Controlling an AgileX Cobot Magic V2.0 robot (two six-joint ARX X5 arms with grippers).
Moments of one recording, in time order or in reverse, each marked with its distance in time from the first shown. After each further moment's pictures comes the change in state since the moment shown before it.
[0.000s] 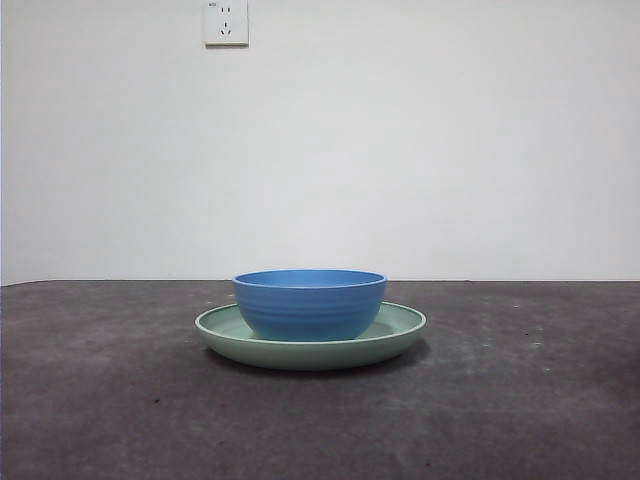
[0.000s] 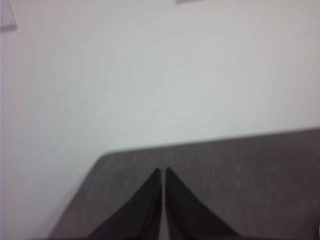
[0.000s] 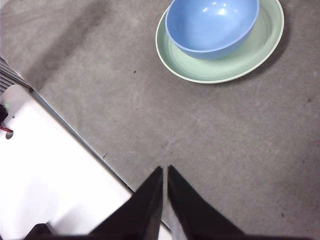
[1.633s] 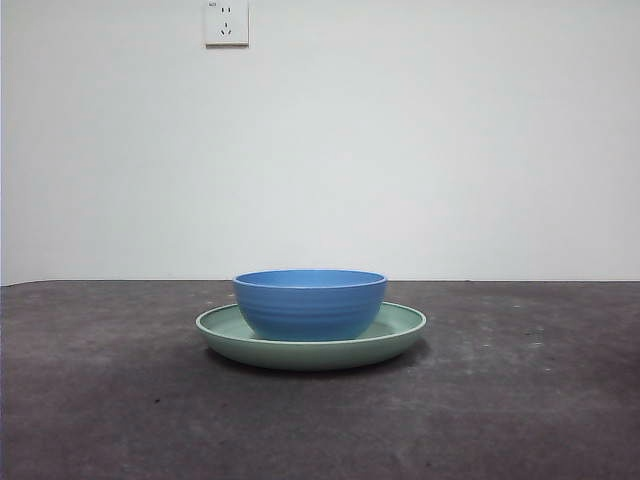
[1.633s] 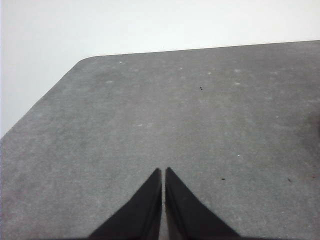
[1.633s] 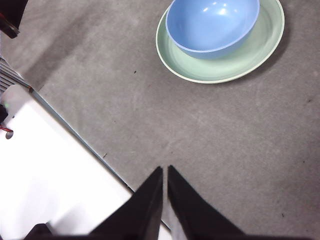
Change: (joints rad) left arm 0.011 -0.173 -0.377 -0.036 -0.001 -0.058; right arm 0.000 0.000 0.000 0.000 0.000 0.000
